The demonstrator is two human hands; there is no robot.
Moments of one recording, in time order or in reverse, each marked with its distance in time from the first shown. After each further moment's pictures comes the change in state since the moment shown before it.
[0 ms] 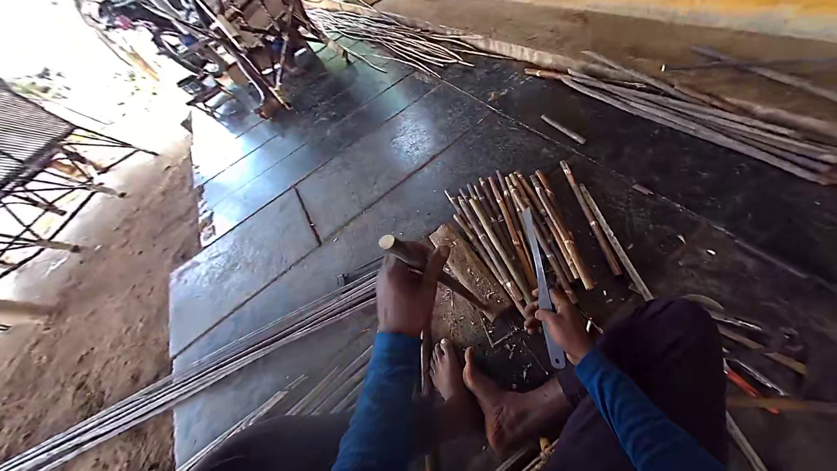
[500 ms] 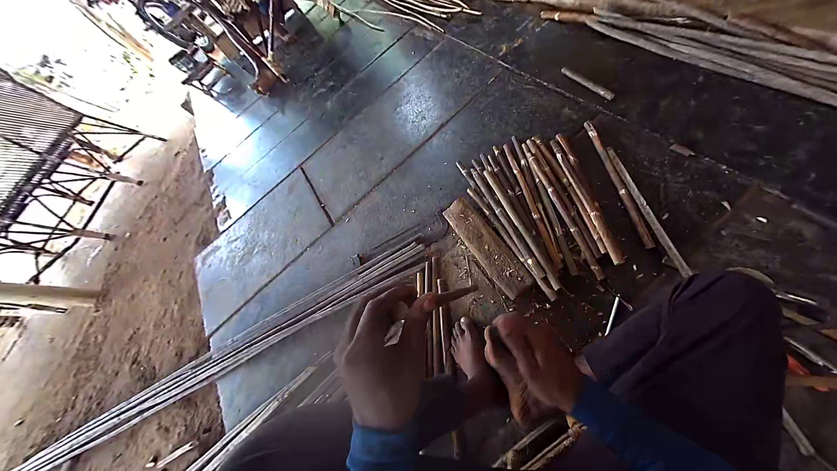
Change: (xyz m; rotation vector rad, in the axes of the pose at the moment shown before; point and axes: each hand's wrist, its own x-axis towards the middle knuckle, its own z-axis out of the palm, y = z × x) left_hand -0.074 0.002 -0.069 0.167 0.137 0.179; right_hand -0.076 -0.021 0.094 -0.515 -0.226 -0.385
